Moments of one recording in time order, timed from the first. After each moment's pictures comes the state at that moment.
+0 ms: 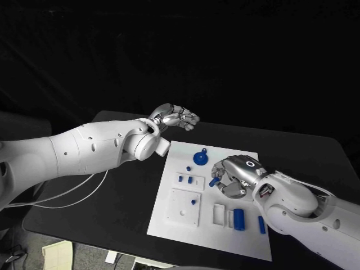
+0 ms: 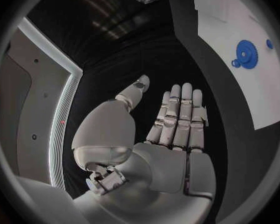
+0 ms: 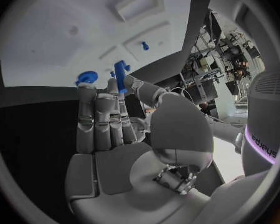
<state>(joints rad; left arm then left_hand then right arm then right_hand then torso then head) 1.24 -0.77 -0.09 1.31 -0.28 -0.31 0.26 1.03 -0.07 0.45 -0.27 0.05 0.76 0.20 0.33 0.47 1.11 0.16 0.09 0.11 0.83 0.14 0.60 0.28 0.04 0.66 0.04 0.42 1.28 1.04 -0.62 -0.04 1.54 -1.78 -0.34 -0.15 1.14 -0.19 0.88 -0.17 0.05 1.03 0.11 0.37 0.46 1.32 0.04 0.13 0.19 1.30 -0.06 1.14 0.75 0.18 1.28 -0.03 0.75 1.29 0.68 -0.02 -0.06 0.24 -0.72</state>
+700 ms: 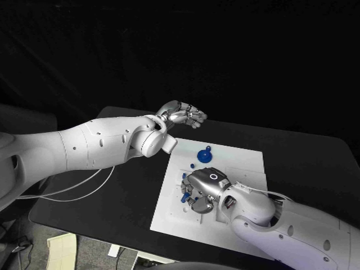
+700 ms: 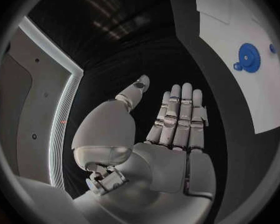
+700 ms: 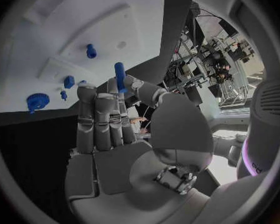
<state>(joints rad) 1.24 -0.76 -0.09 1.30 -0.28 -0.31 0.26 1.03 -0.07 0.45 -0.27 0.05 0.76 0.20 0.33 0.47 1.11 0.16 0.09 0.11 0.84 0.14 0.60 0.28 0.04 0.66 0.04 0.42 1.29 1.02 -0.41 -0.14 1.46 -1.81 -0.31 -0.16 1.14 -0.19 0.88 -0.17 0.05 1.03 0.11 0.37 0.46 1.32 0.04 0.13 0.19 1.30 -0.06 1.14 0.75 0.18 1.28 -0.03 0.75 1.29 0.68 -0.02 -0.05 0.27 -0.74</state>
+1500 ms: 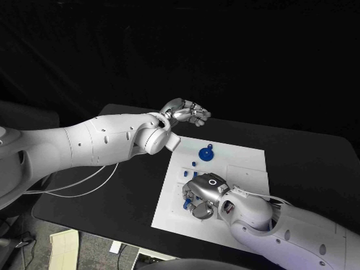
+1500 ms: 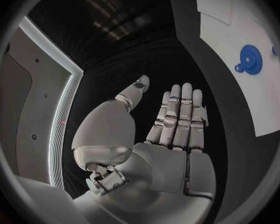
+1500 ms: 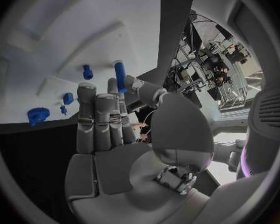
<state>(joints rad) 1.24 -0.75 -0.09 1.29 -0.28 -0.31 0.26 1.03 -0.07 0.45 -0.27 0.05 0.76 0.20 0.33 0.47 1.11 0.16 0.09 0.11 0.84 0.14 0.60 0.29 0.04 0.66 0.04 0.42 1.29 1.00 -0.40 -0.17 1.44 -1.83 -0.28 -0.16 1.13 -0.20 0.88 -0.17 0.05 1.03 0.11 0.38 0.46 1.32 0.04 0.13 0.20 1.30 -0.06 1.14 0.75 0.18 1.27 -0.03 0.75 1.29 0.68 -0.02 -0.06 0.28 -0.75</state>
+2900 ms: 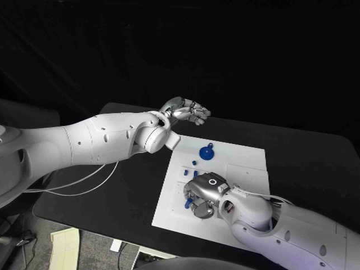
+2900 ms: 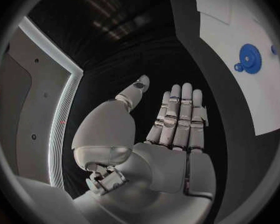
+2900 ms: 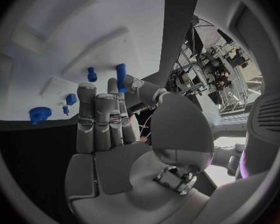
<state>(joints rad) 1.24 -0.75 -0.09 1.29 -0.28 -0.31 0.26 1.03 -0.07 0.45 -0.27 0.05 0.76 0.20 0.33 0.46 1.11 0.16 0.09 0.11 0.84 0.14 0.60 0.29 0.04 0.66 0.04 0.41 1.29 1.00 -0.40 -0.17 1.44 -1.87 -0.25 -0.17 1.14 -0.19 0.89 -0.18 0.04 1.03 0.11 0.38 0.46 1.33 0.04 0.13 0.20 1.29 -0.07 1.14 0.75 0.18 1.27 -0.03 0.76 1.29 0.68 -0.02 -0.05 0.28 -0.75</state>
